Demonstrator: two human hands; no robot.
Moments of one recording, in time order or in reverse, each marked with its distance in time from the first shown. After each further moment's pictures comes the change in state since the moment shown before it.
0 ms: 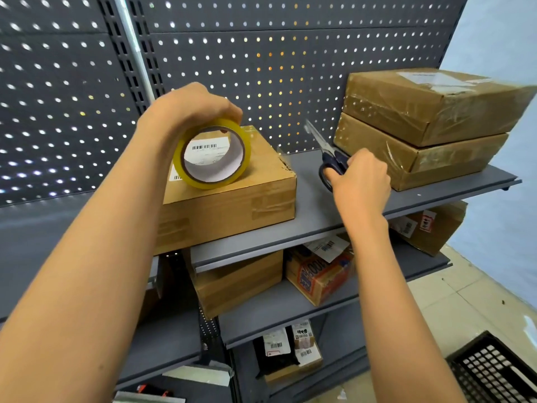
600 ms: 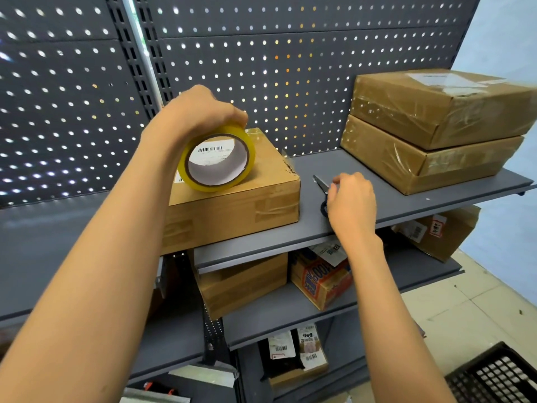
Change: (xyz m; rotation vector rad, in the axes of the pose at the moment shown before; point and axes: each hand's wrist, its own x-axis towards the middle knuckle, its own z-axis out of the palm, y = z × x) left_hand -0.003 -0.002 0.004 -0.059 0.072 0.039; right_hand 0.003 0.025 0.037 -0.088 -0.057 -0.212
